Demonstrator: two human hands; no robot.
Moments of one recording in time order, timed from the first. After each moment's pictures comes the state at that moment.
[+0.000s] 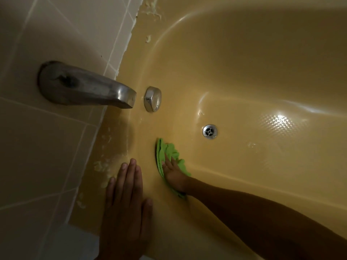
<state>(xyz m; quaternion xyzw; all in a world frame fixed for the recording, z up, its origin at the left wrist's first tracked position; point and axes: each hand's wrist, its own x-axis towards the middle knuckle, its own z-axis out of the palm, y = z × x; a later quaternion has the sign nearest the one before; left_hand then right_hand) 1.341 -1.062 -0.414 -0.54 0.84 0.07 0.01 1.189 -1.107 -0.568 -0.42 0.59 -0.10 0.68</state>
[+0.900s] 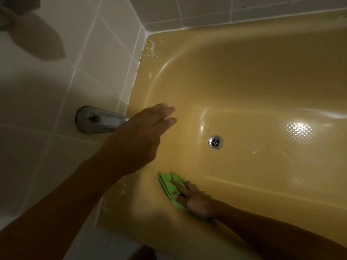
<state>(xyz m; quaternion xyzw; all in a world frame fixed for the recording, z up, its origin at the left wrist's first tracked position) 1.241 -1.230 -0.289 -0.26 0.96 0.05 0.07 1.146 -1.058 -0.514 -0.53 0.53 -0.02 0.66</state>
